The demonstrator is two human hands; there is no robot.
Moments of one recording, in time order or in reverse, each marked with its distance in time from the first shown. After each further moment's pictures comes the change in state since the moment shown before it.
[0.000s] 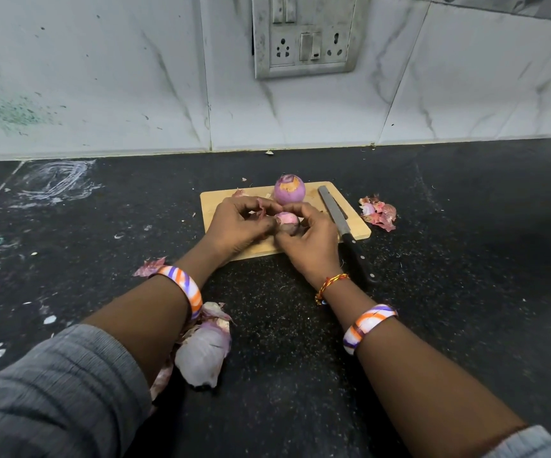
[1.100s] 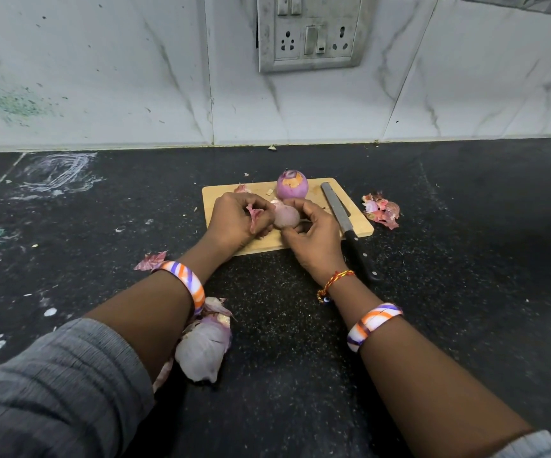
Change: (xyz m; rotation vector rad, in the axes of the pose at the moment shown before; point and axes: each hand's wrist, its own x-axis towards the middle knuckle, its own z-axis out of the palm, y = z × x) left_hand -0.001 0.001 0.001 0.058 0.057 -0.047; right_hand 0.004 0.005 -0.003 0.062 -0.091 0.041
